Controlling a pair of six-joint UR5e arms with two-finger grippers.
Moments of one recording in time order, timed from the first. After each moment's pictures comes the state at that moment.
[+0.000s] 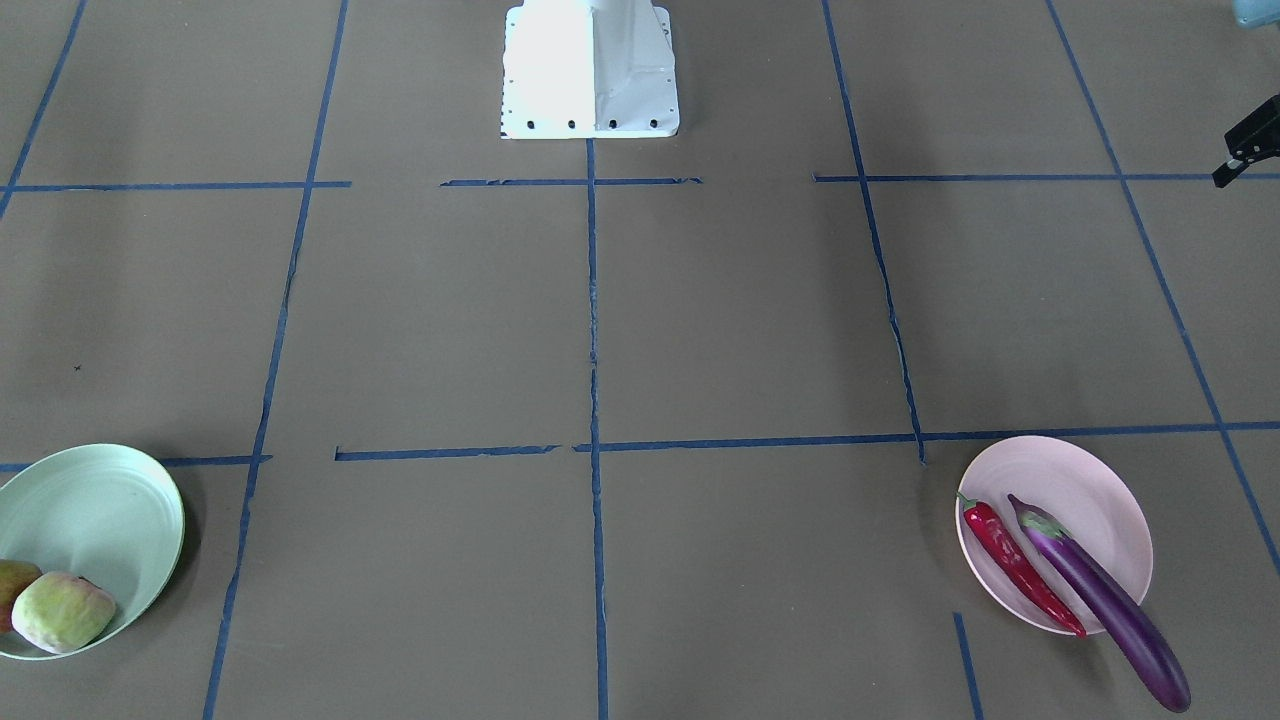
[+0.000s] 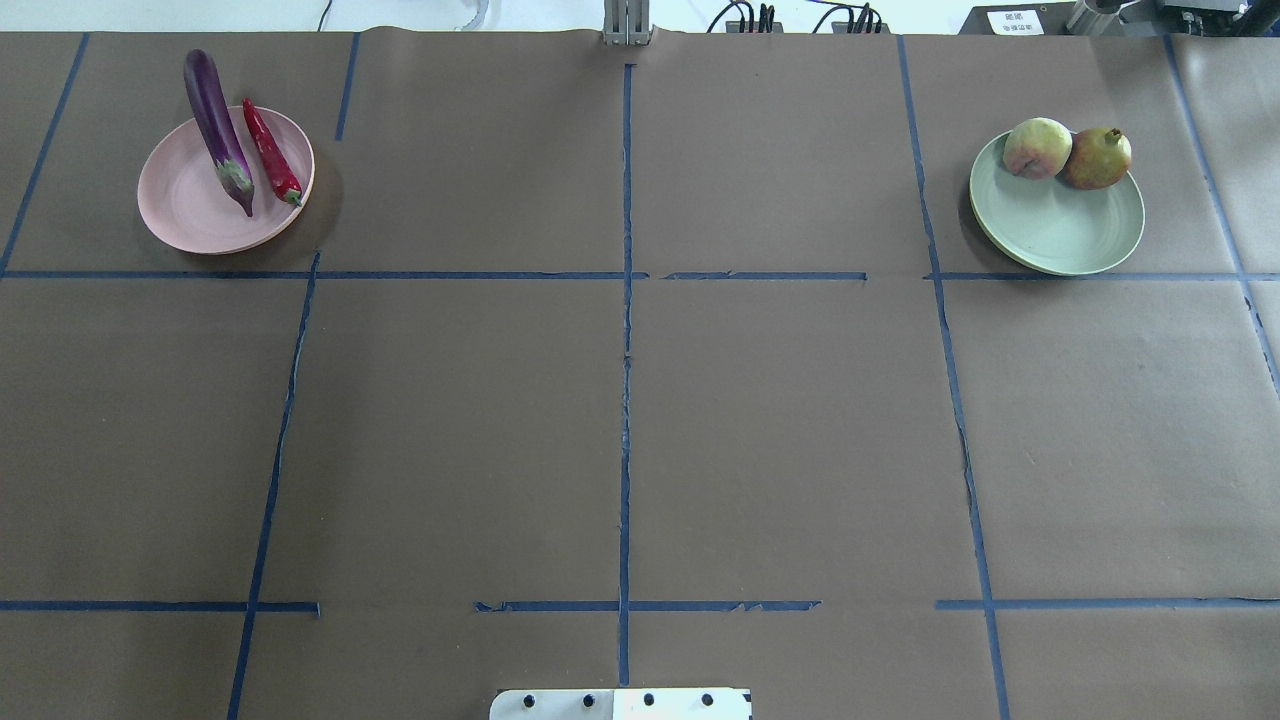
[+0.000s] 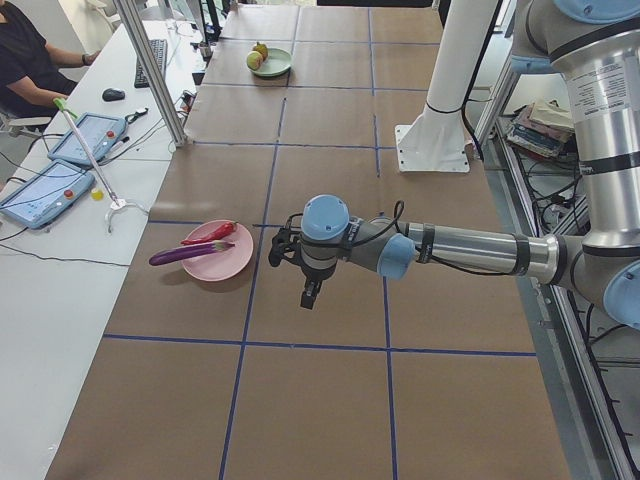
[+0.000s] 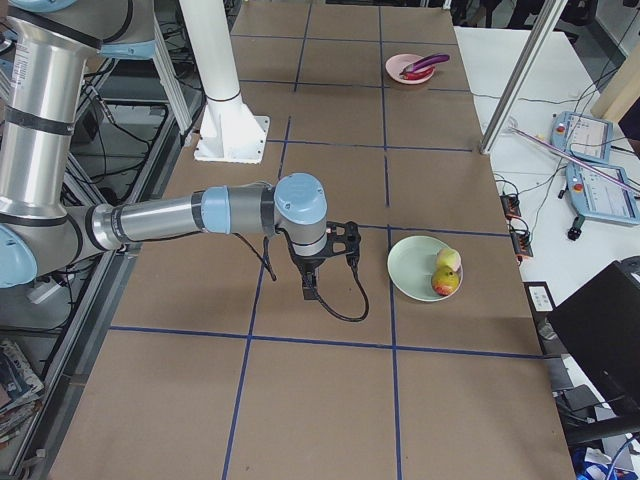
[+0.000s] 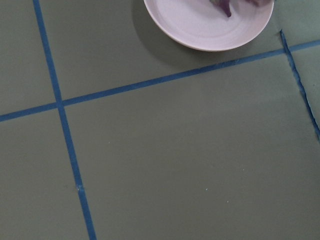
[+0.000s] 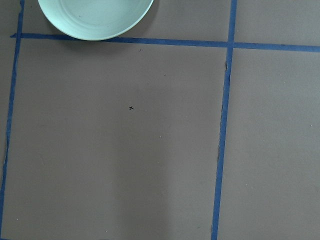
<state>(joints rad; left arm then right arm) -1.44 -1.27 -1.92 -1.78 -2.37 -0.07 1.59 -1.86 2.07 -1.74 2.44 -0.06</state>
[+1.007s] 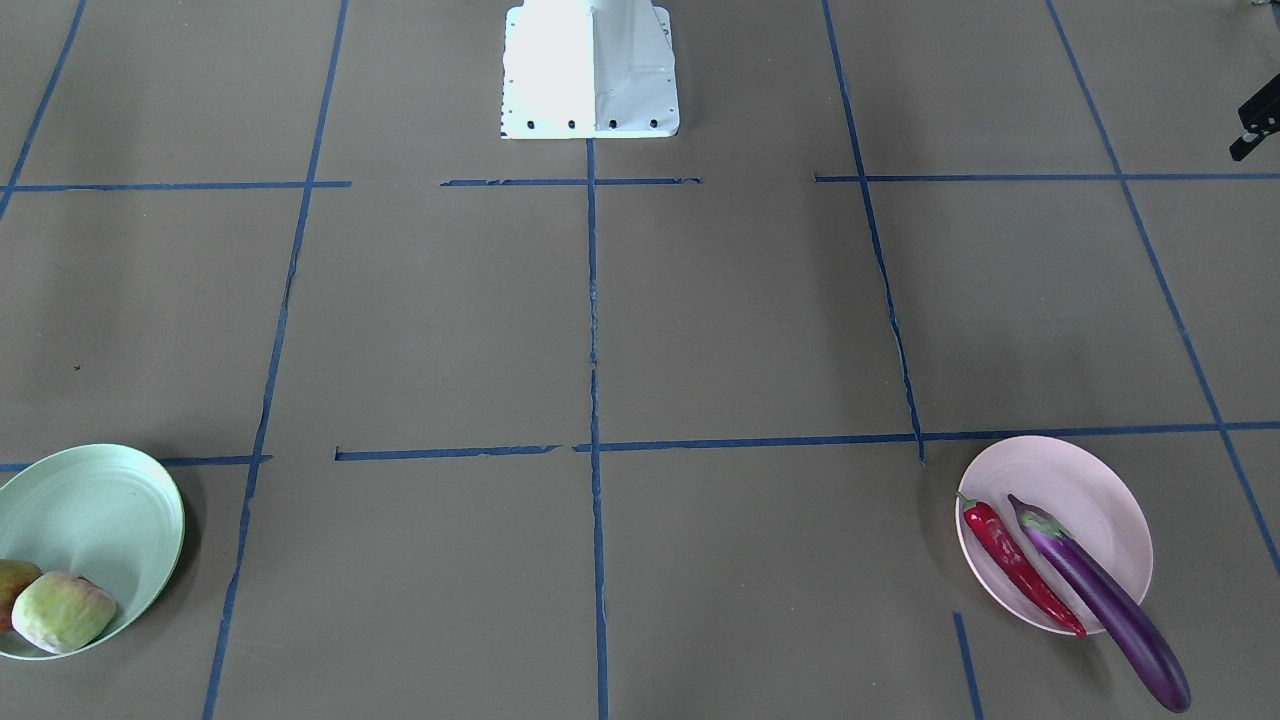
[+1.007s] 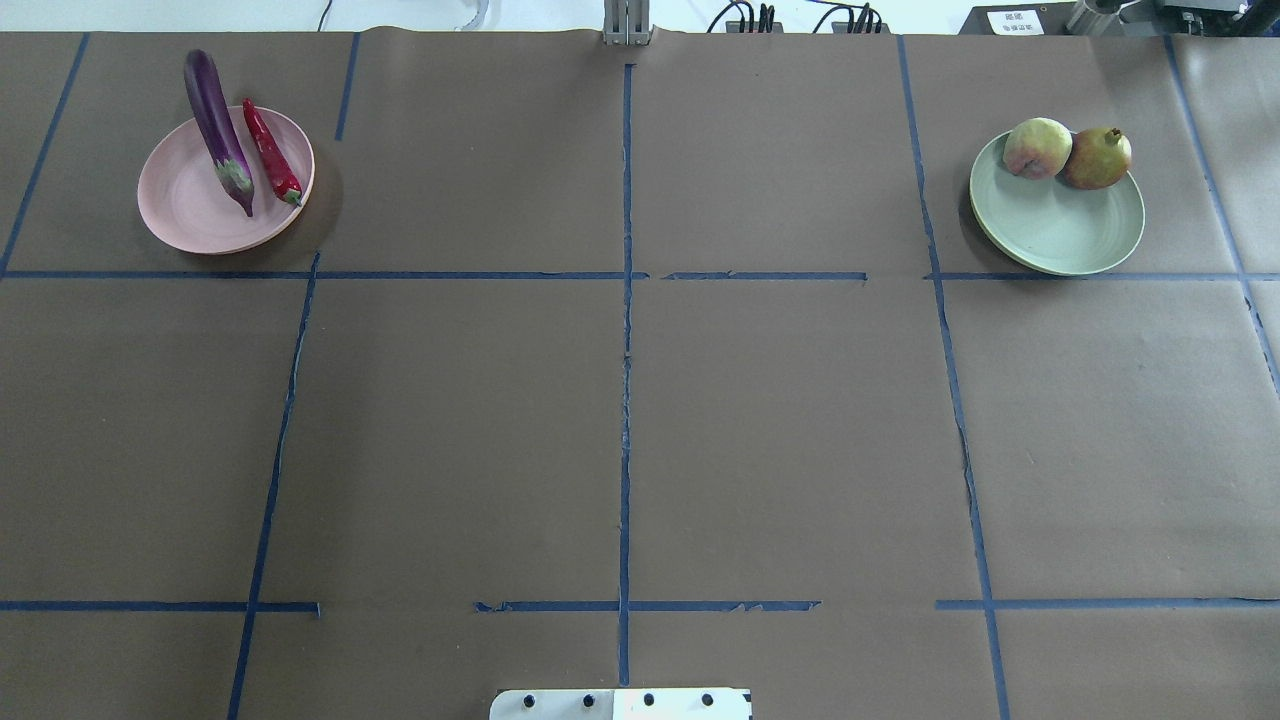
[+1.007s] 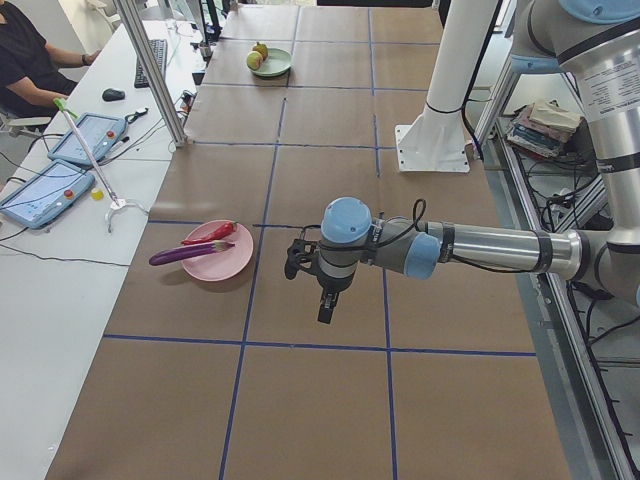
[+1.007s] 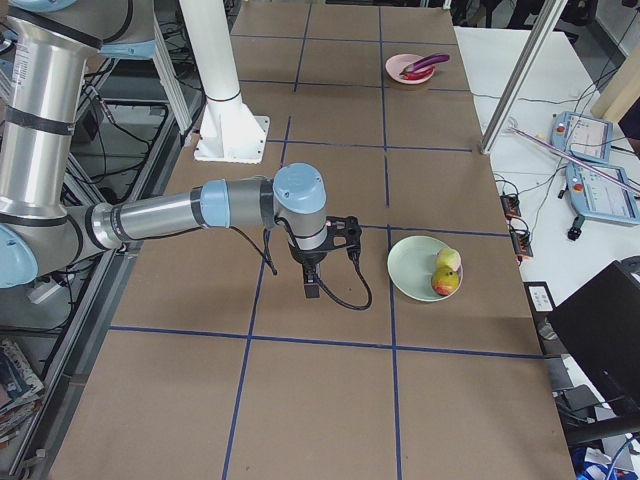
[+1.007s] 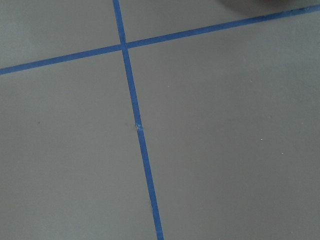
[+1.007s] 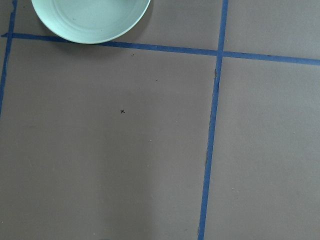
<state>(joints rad) -1.45 -1.19 -1.99 -1.77 -2.33 -0.06 1.59 -1.85 2.09 -1.74 2.39 -0.06</state>
